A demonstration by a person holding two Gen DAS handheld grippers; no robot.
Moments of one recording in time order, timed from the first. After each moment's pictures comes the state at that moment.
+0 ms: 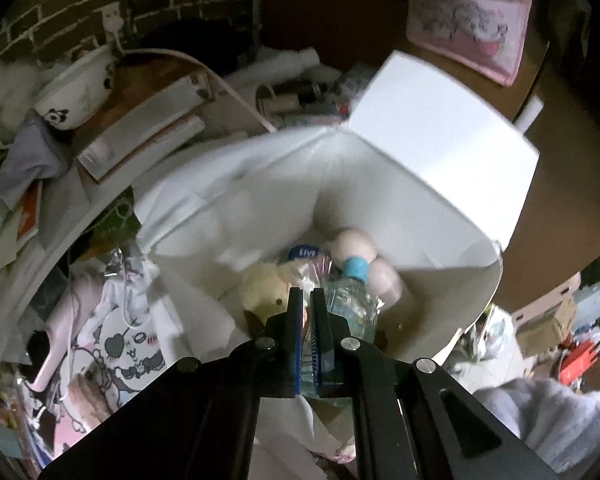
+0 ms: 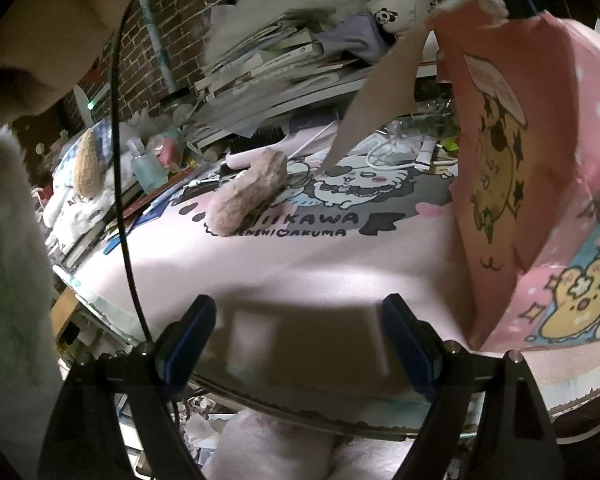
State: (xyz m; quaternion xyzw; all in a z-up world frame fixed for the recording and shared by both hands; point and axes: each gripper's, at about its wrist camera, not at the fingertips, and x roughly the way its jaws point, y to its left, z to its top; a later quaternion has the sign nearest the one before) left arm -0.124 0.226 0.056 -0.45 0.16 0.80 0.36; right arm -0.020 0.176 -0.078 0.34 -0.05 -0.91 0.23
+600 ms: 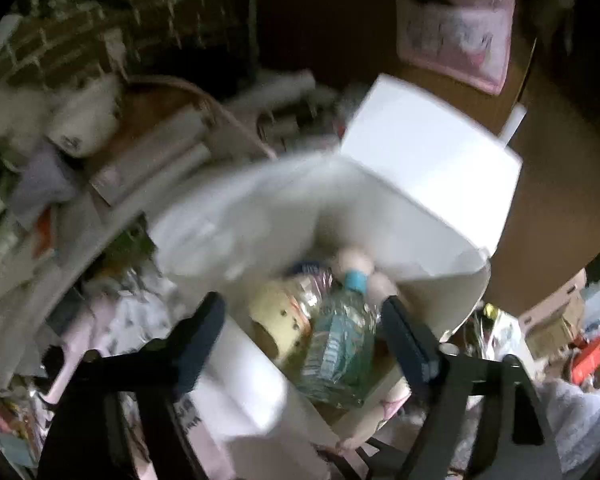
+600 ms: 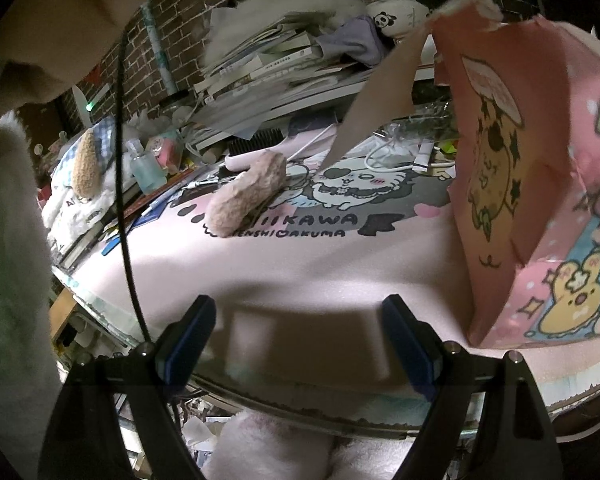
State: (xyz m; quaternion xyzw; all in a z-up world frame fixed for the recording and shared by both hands) left arm -0.115 0.215 0.076 -0.40 0.15 0.83 0.37; right arm -0.019 0.177 -0.079 0.34 -0.05 -0.91 0.23
